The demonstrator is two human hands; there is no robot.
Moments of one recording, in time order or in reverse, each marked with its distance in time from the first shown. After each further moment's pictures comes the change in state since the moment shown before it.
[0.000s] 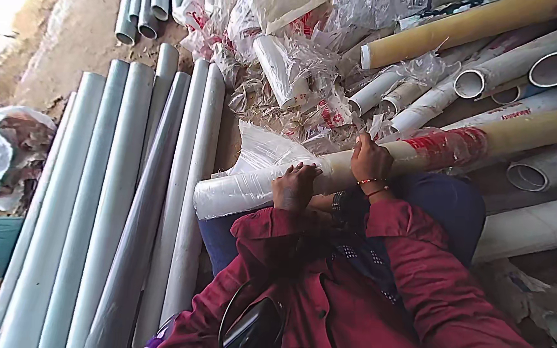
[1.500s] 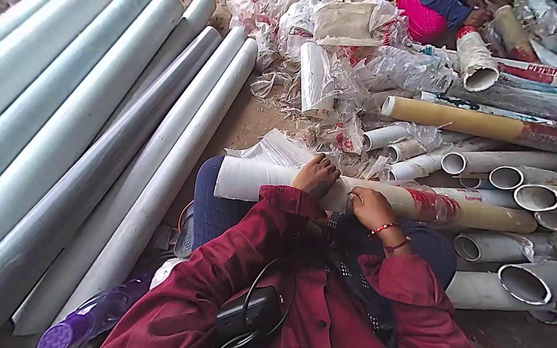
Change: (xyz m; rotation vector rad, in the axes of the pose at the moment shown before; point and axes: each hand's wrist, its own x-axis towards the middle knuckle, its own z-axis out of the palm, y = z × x) left_hand 0.043 -0.057 0.019 0.087 -0.016 0.476; right_hand -0.011 -0.072 -0.067 -0.257 -0.945 -0.032
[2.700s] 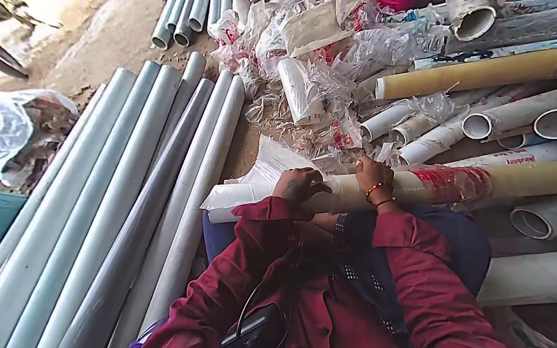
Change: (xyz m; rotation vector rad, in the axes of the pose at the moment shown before) left_hand 0.013 0.020 -0.044 -0.204 -0.263 -0.308; right_hand 0.080 0.049 0.003 0.192 0.393 0.089
